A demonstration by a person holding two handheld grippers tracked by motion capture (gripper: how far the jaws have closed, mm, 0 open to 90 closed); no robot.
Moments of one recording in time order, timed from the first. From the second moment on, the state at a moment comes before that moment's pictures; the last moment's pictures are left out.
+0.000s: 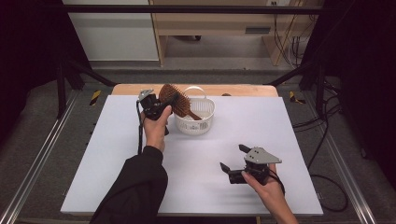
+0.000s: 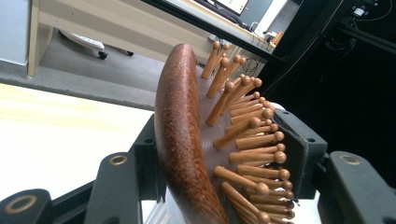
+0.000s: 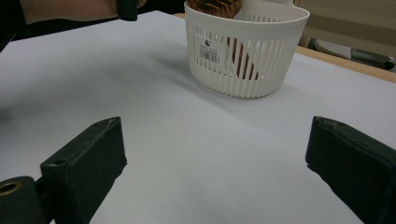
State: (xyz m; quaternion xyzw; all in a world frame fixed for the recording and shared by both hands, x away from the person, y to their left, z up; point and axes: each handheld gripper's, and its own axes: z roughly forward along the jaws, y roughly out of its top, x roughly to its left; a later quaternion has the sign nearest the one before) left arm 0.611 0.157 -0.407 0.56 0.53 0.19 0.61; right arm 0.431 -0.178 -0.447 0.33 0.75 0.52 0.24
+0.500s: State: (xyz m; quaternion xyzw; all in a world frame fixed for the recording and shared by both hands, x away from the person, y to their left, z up) left arm 0.611 0.160 -0.410 0.55 0.53 0.18 0.61; right arm 0.431 -0.178 -0.447 0.33 0.75 0.52 0.24
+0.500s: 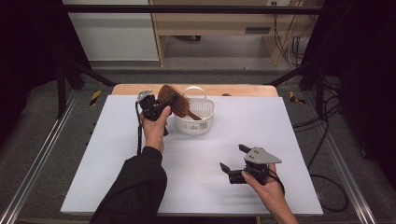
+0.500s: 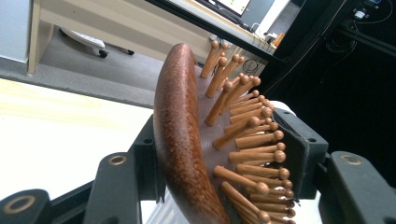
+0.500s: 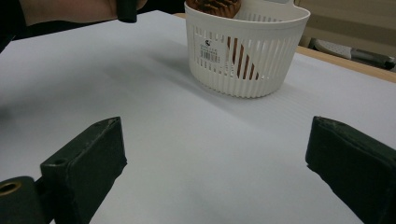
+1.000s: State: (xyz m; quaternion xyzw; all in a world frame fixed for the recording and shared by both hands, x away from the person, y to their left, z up) left arm 0.612 0.160 -0.411 0.55 0.54 0.18 0.61; right arm 0.431 -0.178 -0.447 0.33 0.75 0.52 0.24
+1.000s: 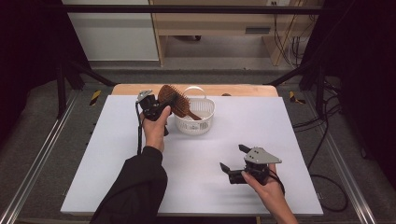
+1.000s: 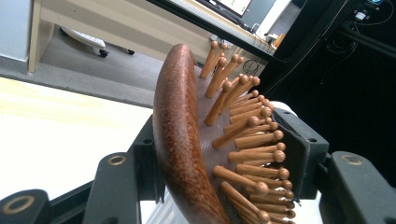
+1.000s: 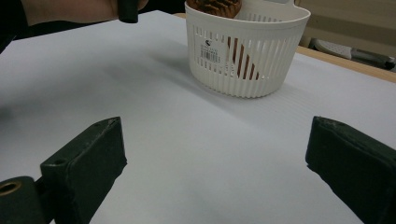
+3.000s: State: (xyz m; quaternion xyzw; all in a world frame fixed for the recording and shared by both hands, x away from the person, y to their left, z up) left arm 0.613 0.162 -0.414 0.55 0.55 0.18 0.60; right arm 0.431 -0.178 -0.448 0.33 0.76 0.52 0.23
